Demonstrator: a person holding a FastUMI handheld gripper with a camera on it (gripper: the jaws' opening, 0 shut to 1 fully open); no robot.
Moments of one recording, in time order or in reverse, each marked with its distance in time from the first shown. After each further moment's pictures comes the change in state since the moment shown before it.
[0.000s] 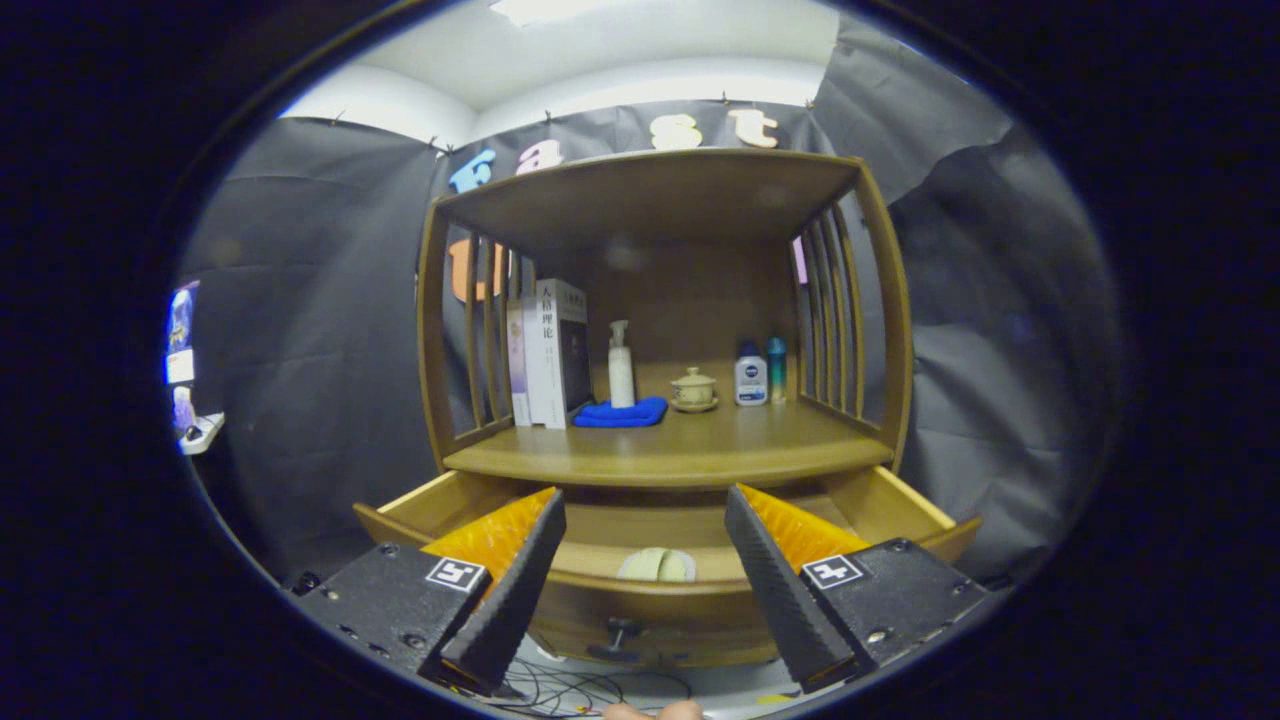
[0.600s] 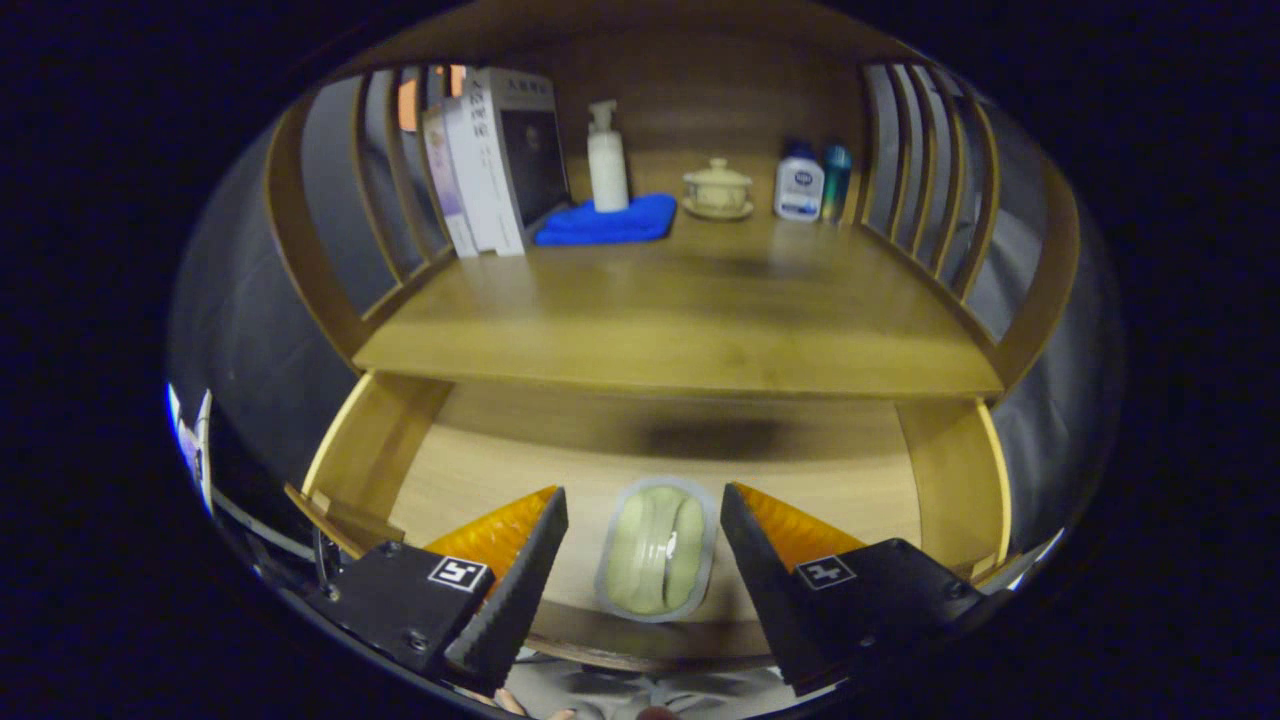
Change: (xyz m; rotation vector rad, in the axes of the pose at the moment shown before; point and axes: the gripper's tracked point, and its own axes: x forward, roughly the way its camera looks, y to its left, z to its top) arm 0.090 -0.003 -0.082 0.035 0.769 -0.040
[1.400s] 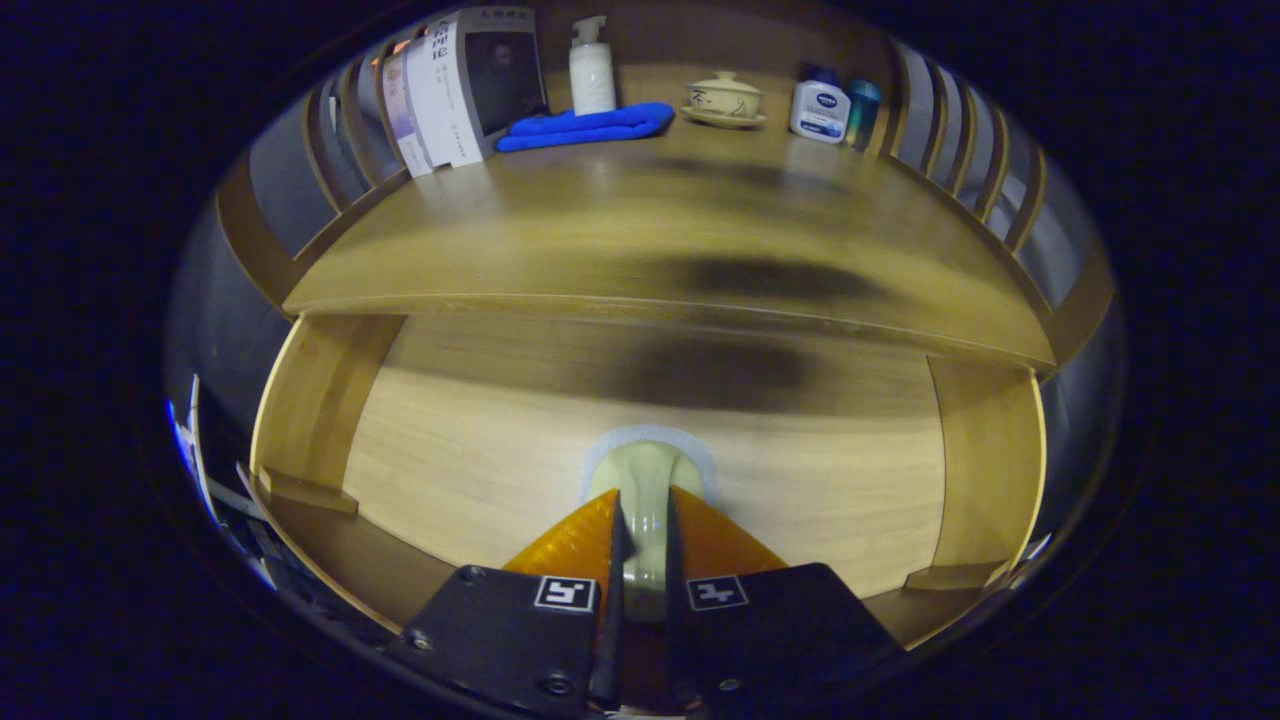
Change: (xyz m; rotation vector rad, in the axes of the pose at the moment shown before) arm 0.040 -0.020 -0.023 -0.031 0.166 -0.048
